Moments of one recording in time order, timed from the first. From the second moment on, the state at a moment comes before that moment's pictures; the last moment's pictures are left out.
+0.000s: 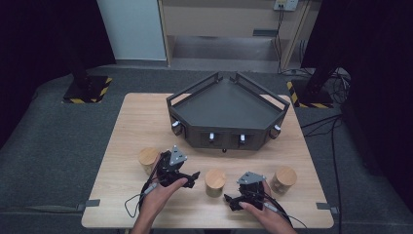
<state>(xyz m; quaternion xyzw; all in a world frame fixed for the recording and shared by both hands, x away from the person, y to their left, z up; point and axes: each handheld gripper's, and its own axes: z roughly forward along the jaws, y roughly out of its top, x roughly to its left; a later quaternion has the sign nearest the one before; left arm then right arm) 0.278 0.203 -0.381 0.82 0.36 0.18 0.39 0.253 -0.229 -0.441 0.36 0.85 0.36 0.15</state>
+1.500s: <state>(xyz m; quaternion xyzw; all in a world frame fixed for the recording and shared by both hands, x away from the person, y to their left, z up) 0.286 0.266 -0.369 0.78 0.40 0.23 0.42 0.253 -0.229 -0.441 0.36 0.85 0.36 0.15</state>
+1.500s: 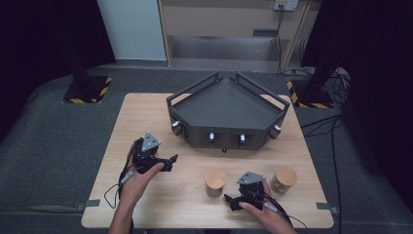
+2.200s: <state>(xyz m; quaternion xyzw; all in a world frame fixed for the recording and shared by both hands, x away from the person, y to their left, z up) 0.283 0.296 -0.400 0.76 0.44 0.26 0.41 0.252 -0.229 -0.441 0.36 0.85 0.36 0.15</state>
